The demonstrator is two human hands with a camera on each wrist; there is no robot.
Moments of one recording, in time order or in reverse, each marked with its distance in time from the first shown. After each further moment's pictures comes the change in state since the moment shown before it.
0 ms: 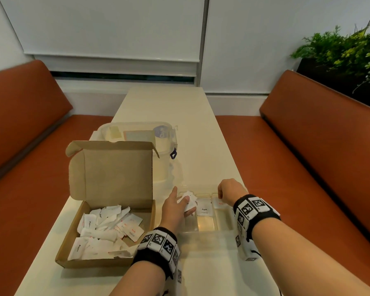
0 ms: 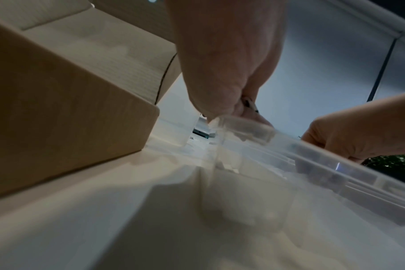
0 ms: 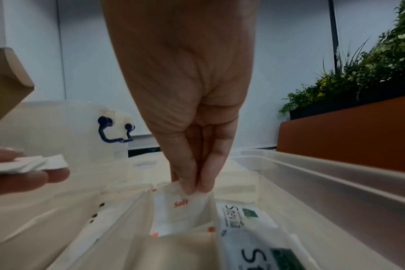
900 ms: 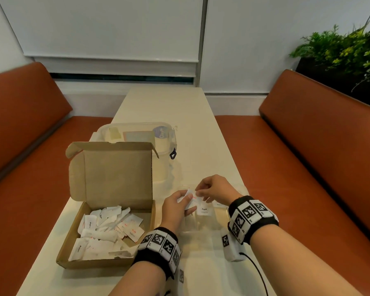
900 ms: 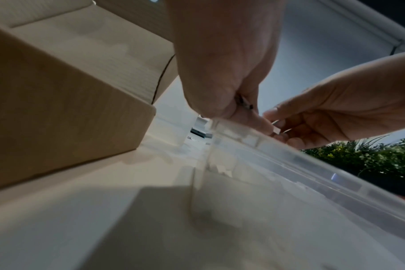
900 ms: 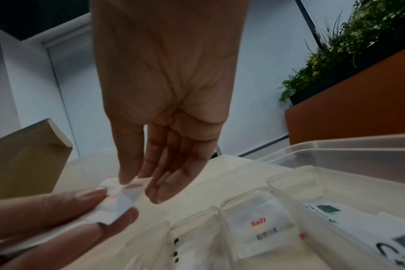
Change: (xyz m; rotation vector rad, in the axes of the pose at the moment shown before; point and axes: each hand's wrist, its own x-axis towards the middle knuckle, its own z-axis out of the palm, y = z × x) left_hand -0.008 0.004 0.005 -0.016 -0.004 0.087; right_hand -0.016 -0.027 -0.003 0.716 -0.024 -0.220
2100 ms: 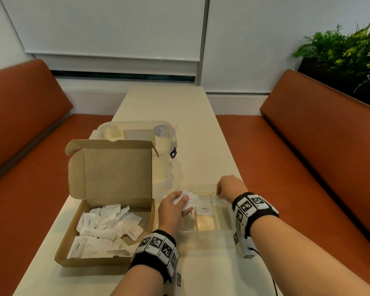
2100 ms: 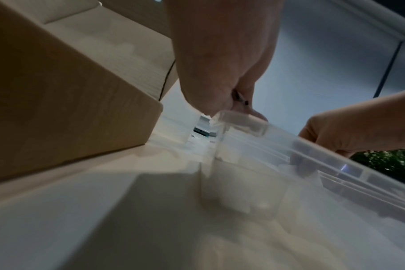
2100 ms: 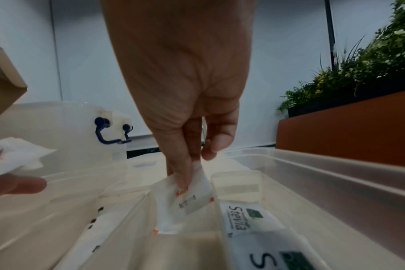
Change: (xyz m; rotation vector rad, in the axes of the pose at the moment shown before) left_hand -0.013 0.007 -0.004 0.040 0.079 -0.005; right_hand 0.018 0.026 -0.018 -0.669 0.048 0.217
